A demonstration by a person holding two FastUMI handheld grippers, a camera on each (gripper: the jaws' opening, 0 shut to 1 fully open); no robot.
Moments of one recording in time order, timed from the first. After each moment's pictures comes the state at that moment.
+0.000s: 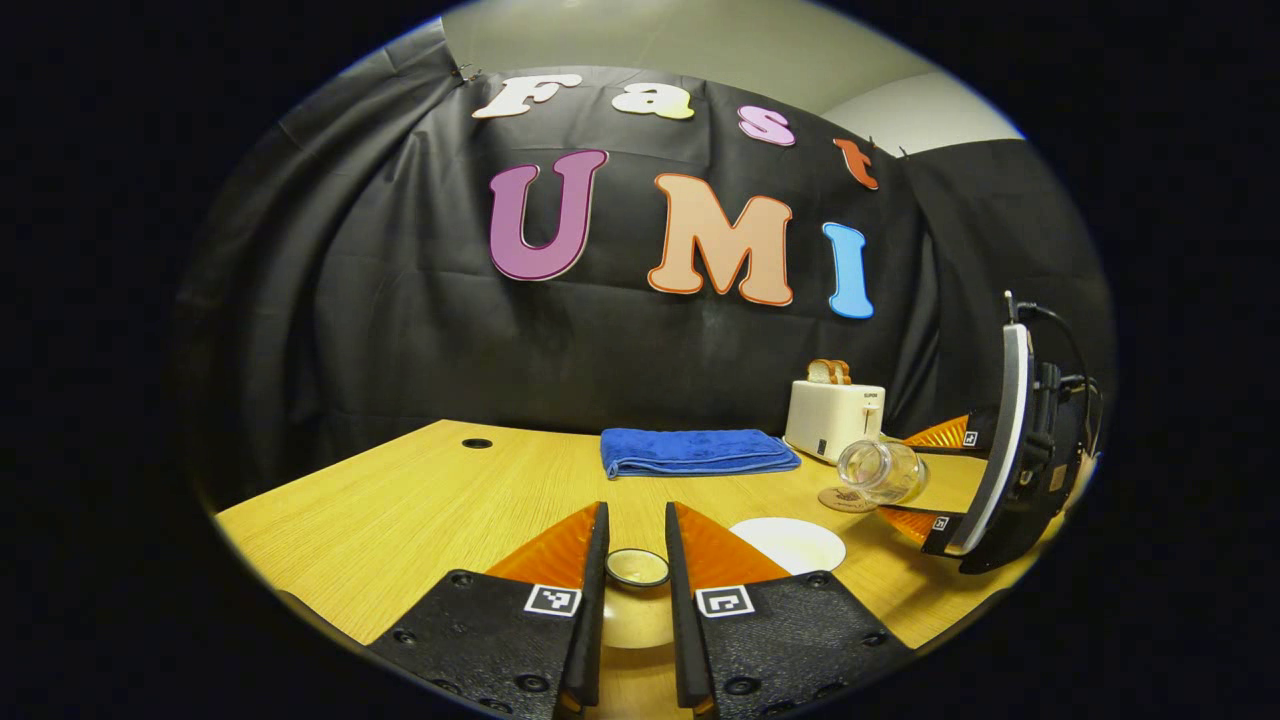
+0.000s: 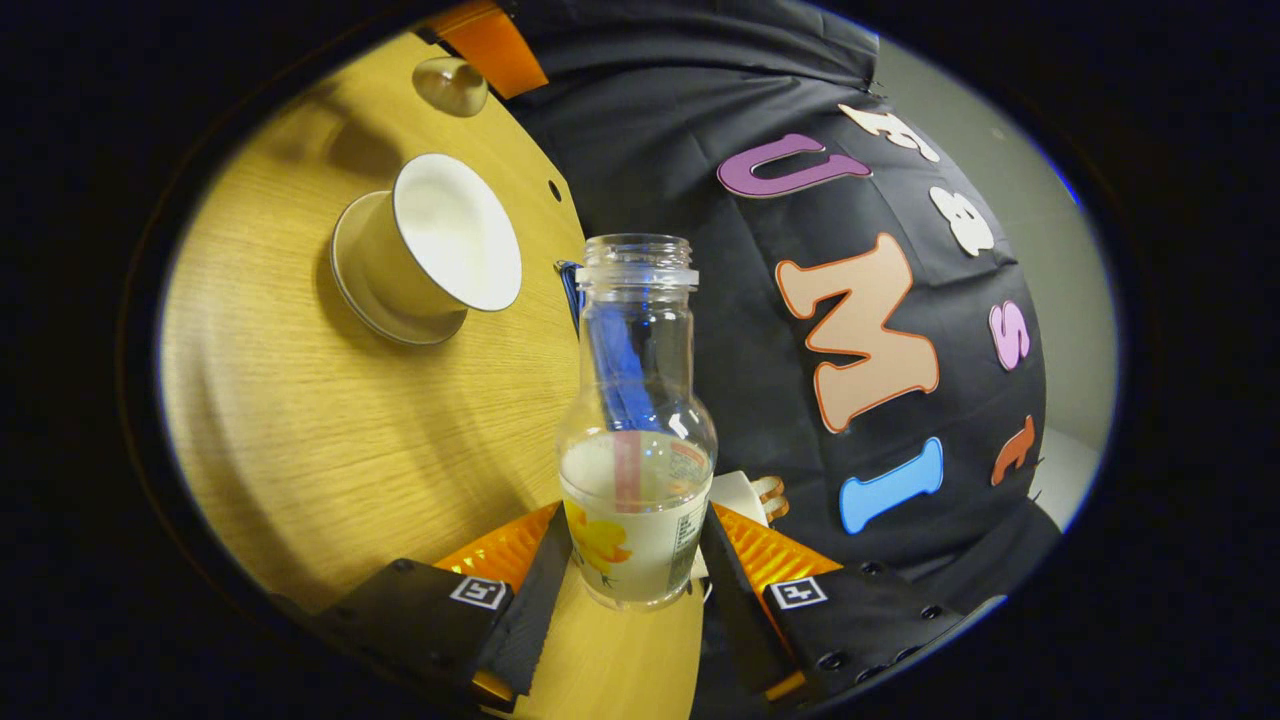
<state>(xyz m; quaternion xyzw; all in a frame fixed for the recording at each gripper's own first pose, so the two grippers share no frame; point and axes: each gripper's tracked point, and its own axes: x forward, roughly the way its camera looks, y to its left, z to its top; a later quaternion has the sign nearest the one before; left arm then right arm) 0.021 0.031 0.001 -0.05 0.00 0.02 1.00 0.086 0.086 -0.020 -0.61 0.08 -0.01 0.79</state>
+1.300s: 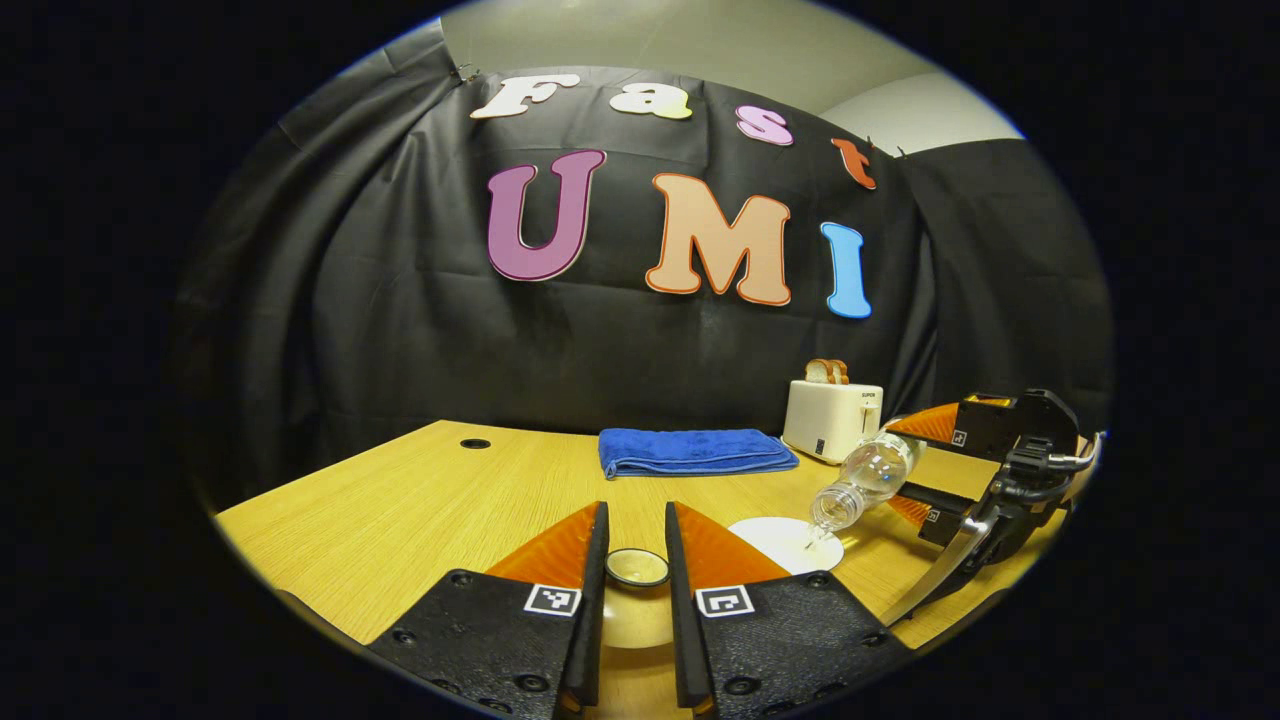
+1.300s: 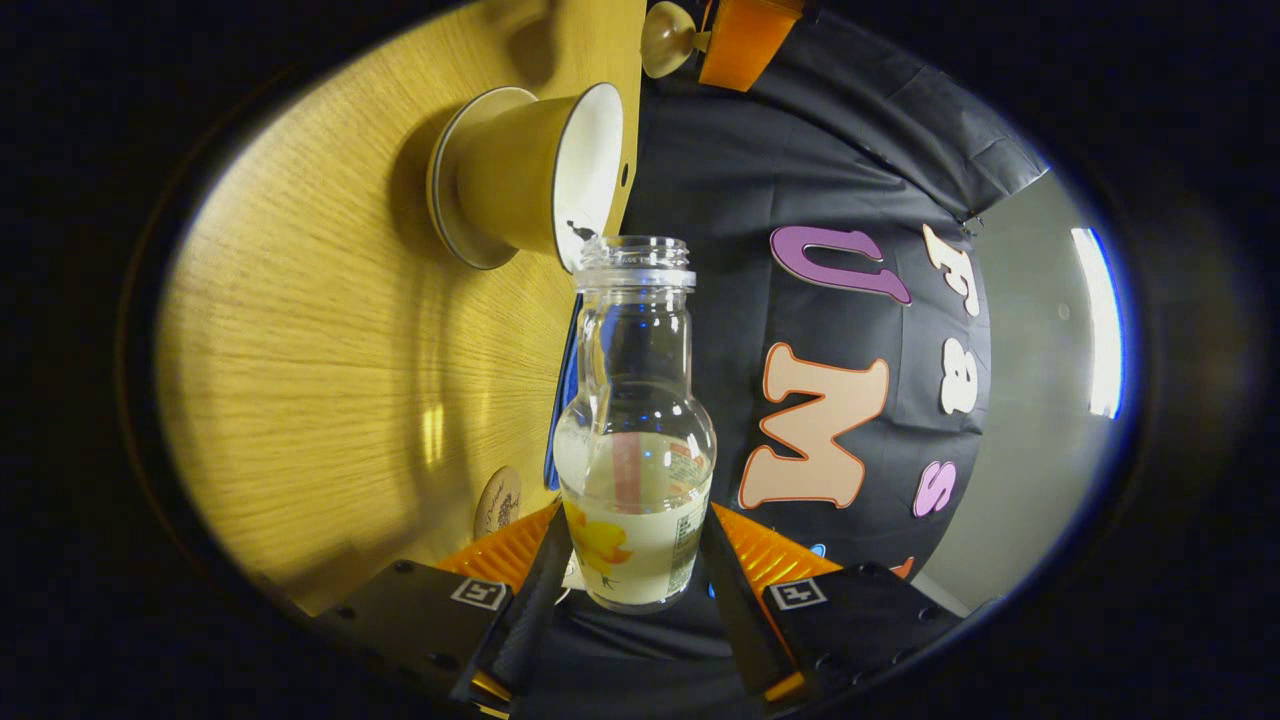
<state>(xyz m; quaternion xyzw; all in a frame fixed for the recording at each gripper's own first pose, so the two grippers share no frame) 0.020 0.031 0.000 -0.05 0.00 0.02 1.00 0.089 0.097 0.004 -0.77 0.02 -0.02 0.64</state>
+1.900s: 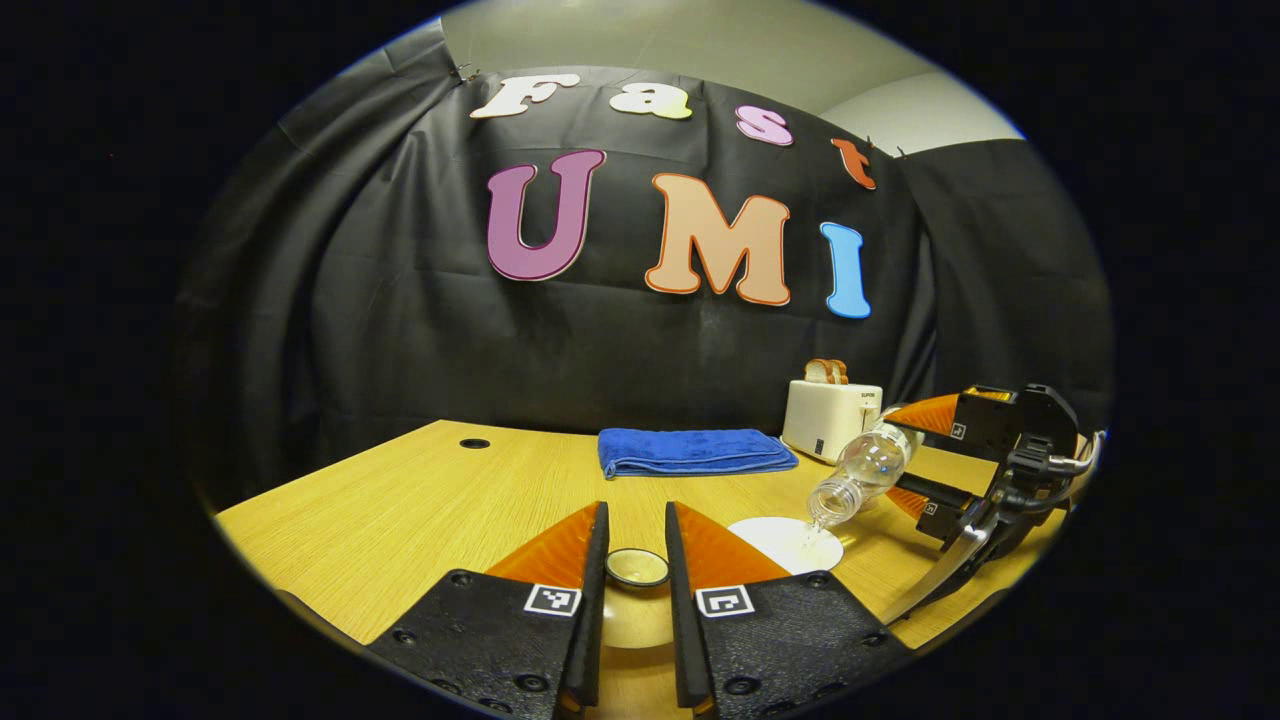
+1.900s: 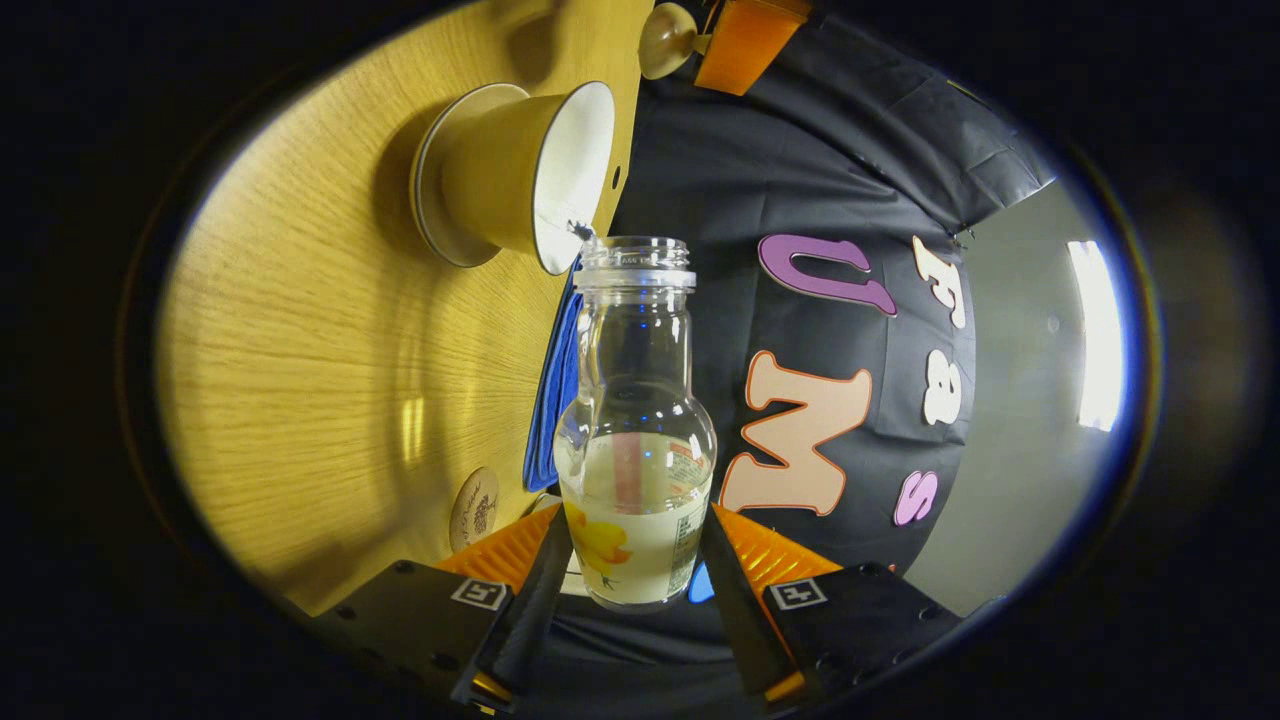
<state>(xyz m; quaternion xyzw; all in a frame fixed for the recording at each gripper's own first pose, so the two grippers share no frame) 0.021 0.030 0.002 -0.05 0.00 0.02 1.00 0.092 0.109 0.017 -0.79 -0.01 -0.03 0.61</state>
